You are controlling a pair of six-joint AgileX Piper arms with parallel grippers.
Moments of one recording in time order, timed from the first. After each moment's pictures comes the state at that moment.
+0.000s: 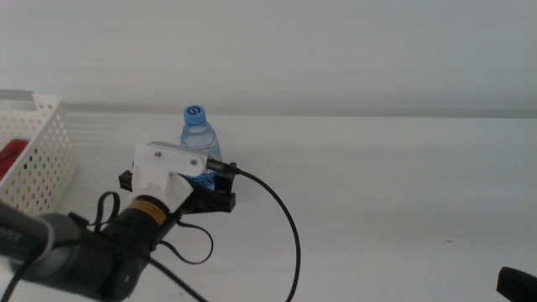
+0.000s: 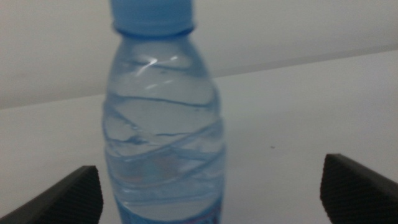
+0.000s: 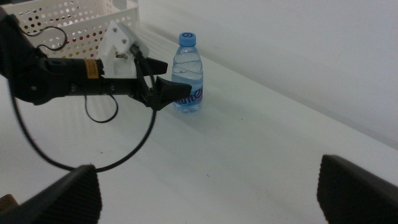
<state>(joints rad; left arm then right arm) -0.45 1.87 -0.53 -0.15 -0.98 -0.04 0.73 0.41 -0.58 -0.01 0.60 -0.07</state>
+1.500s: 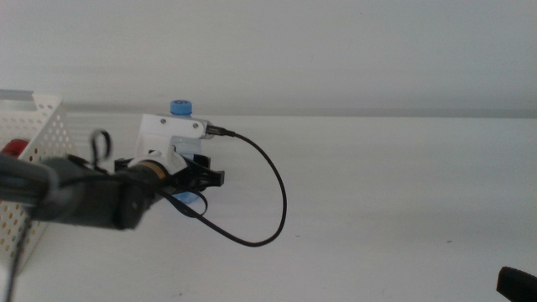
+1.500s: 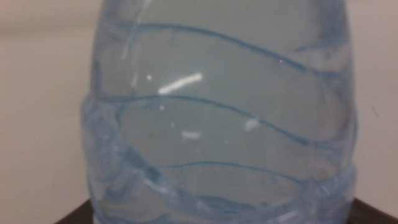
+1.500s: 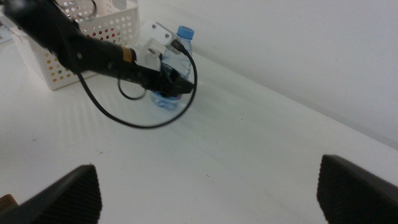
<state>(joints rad) -0.33 1.92 -0.80 -0.18 -0.45 0.03 0.73 0.41 -0.58 -0.01 0.60 -0.07</state>
